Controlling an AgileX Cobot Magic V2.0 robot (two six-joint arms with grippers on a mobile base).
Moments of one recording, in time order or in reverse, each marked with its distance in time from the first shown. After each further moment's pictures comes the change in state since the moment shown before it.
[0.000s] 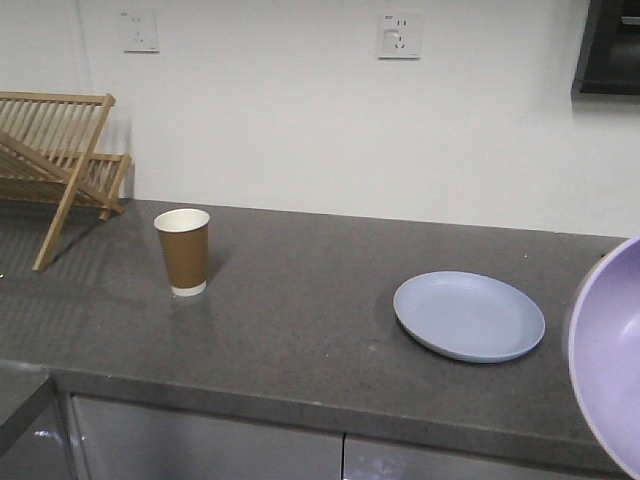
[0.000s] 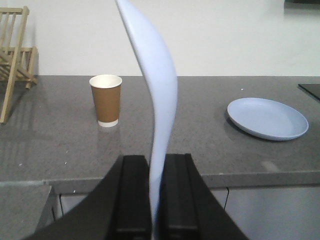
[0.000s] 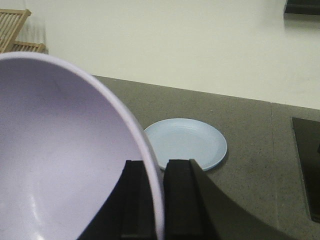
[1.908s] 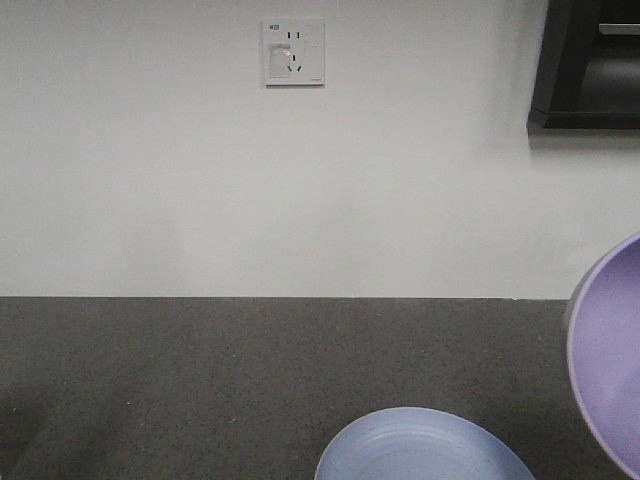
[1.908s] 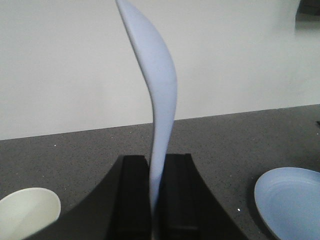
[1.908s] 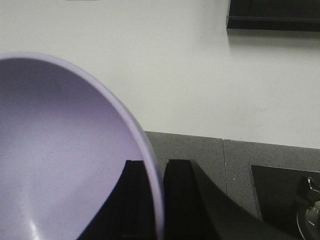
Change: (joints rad) left arm 0.000 0.001 0.000 0.000 0.000 0.000; right arm 0.000 0.000 0.000 0.008 -0.001 0.000
